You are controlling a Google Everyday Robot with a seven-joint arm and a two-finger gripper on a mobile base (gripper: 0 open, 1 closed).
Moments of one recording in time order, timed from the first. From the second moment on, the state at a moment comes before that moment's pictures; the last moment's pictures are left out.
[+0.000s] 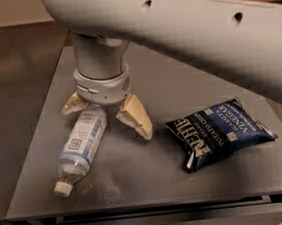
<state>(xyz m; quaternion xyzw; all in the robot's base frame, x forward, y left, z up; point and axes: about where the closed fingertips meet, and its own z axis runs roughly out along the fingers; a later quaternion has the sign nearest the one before) 0.445 0.068 0.872 -0.98 0.21 0.02 0.07</state>
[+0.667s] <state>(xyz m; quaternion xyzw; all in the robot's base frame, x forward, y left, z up) 0.443 0.108 0.856 -0.98 0.18 0.05 0.06</state>
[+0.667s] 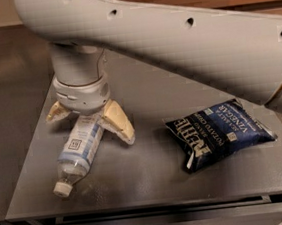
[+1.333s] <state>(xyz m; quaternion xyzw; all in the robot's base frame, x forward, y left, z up) 0.427 0.115 0.844 -0.98 0.18 0.07 0.05</state>
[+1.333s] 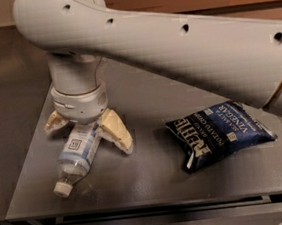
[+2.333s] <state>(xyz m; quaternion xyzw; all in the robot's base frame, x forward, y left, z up) 0.404 0.120 0.835 -0.98 0.18 0.04 0.02</state>
